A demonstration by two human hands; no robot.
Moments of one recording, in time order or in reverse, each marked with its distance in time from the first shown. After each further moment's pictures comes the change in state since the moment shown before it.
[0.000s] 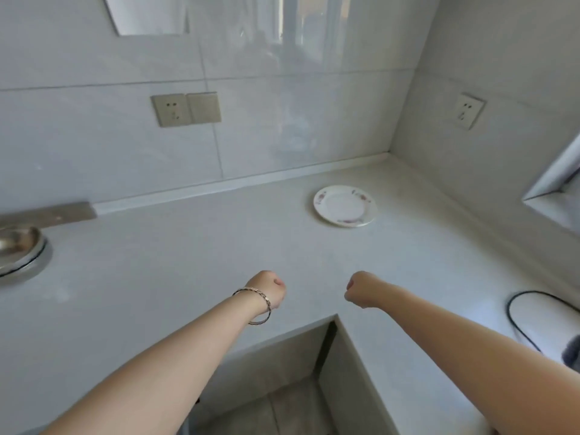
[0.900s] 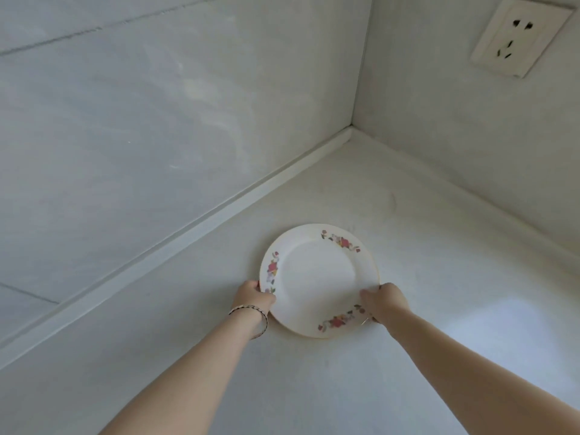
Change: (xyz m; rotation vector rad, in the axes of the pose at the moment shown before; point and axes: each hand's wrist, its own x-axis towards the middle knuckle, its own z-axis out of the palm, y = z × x) left_hand 0.446 0.149 0.029 -0.048 -0.062 -0.217; right_hand 0.371 0.053 -0.120 0.867 0.208 0.547
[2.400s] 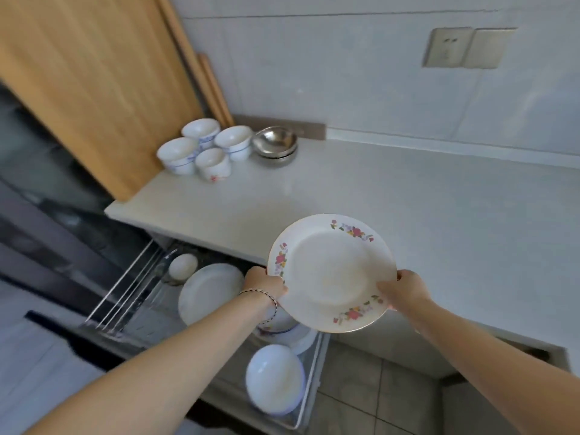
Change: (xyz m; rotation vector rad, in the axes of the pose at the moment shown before) left_hand -0.552 -0.532 -0.107 -0.794 0.642 -0.451; right_hand -0.513 0.276 0.180 -0.550 -0.565 -0.725
